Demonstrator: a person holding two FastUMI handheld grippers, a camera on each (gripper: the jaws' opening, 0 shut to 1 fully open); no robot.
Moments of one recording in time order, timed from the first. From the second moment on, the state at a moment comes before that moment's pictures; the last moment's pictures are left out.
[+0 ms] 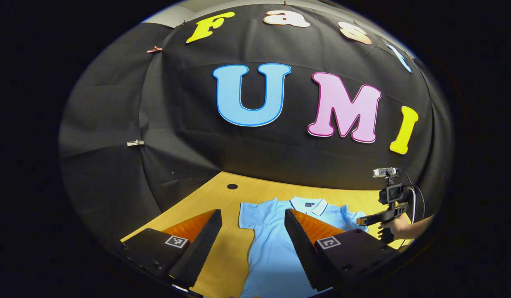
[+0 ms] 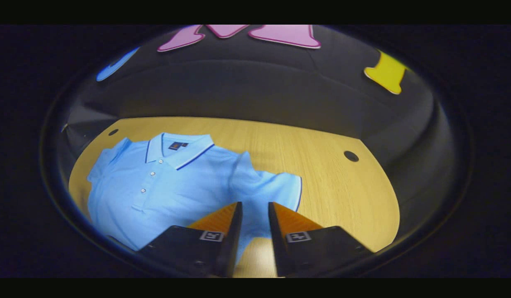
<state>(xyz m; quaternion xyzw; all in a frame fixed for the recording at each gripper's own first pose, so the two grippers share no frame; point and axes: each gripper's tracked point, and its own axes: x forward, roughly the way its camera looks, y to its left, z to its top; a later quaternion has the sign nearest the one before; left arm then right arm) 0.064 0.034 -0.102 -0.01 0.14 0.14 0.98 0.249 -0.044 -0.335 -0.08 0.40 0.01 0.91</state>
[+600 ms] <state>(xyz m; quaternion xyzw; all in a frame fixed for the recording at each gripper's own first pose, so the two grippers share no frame) 0.064 0.030 -0.104 -0.01 0.15 0.14 0.98 0.239 -0.056 -0.373 0.01 0.45 -0.04 0.89</state>
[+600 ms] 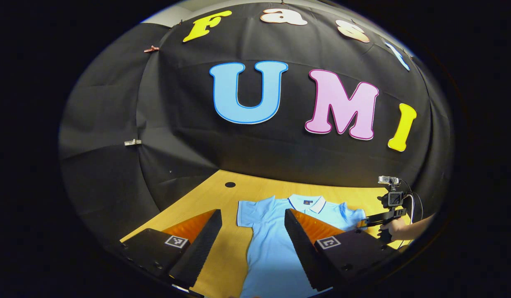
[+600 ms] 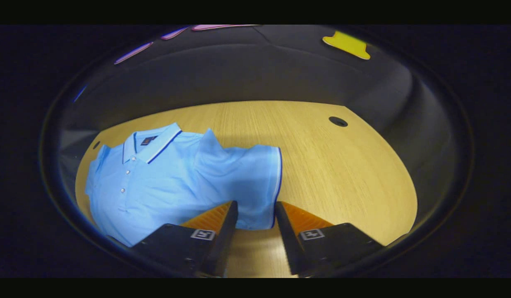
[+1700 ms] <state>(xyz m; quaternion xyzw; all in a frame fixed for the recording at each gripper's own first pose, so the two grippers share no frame) 0.053 0.052 -0.106 -0.01 0.15 0.16 0.98 0.280 0.047 -0.308 -0.15 0.34 0.10 0.92</state>
